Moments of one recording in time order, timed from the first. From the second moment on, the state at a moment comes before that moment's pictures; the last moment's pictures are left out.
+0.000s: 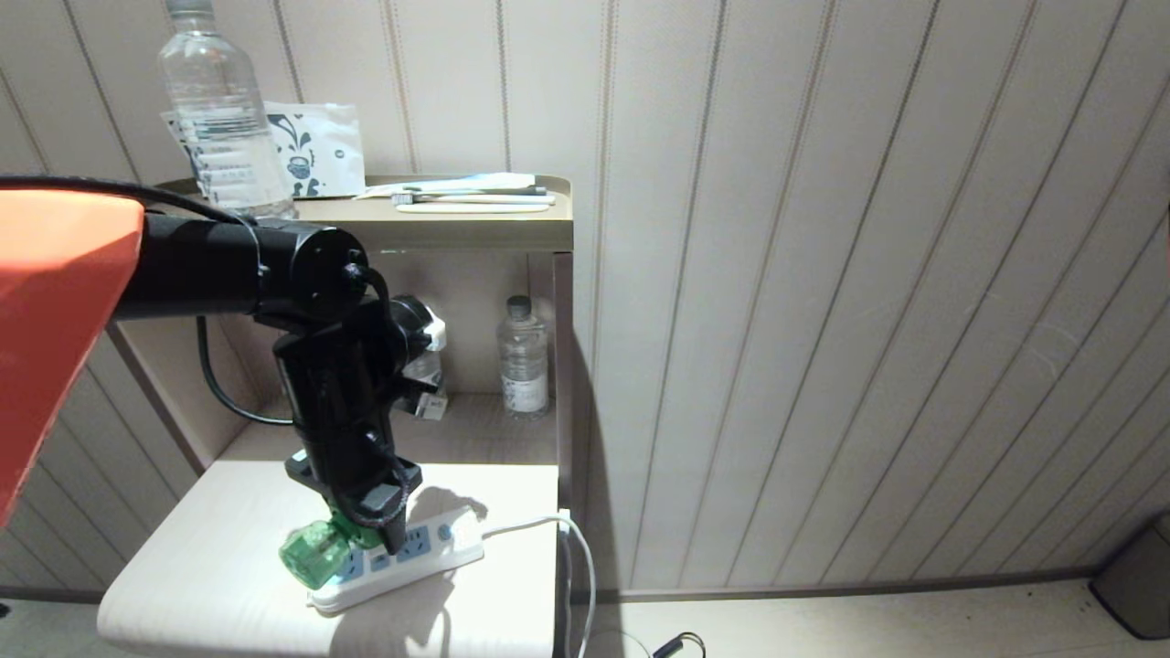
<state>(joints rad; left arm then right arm) -0.43 2.10 -1.72 1.21 0.01 0.06 0.00 0.01 0.00 0.01 -0.02 0.01</state>
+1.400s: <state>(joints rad) -0.37 2.19 -1.76 1.19 -0.03 0.09 0.00 0.01 0.00 0.01 -0.02 0.01</state>
